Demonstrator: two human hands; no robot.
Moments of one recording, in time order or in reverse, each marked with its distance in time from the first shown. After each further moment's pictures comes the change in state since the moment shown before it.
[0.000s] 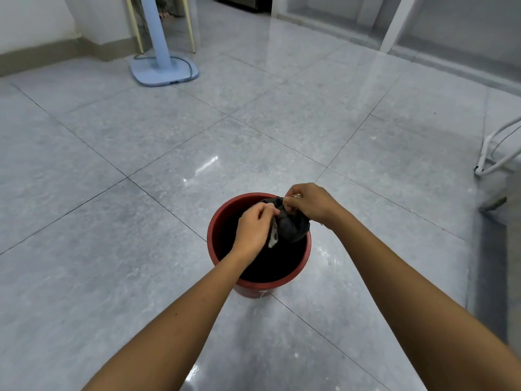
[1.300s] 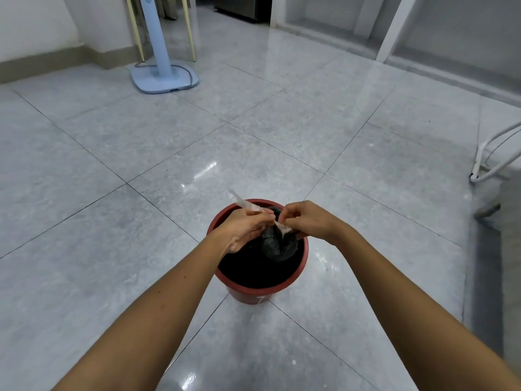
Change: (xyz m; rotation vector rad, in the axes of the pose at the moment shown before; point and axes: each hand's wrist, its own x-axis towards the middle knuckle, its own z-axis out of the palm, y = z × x) left_hand 0.031 0.008 -0.026 -0.431 -0.299 -0.477; right_hand -0.012 0.010 0.005 0.204 -0.223 0.002
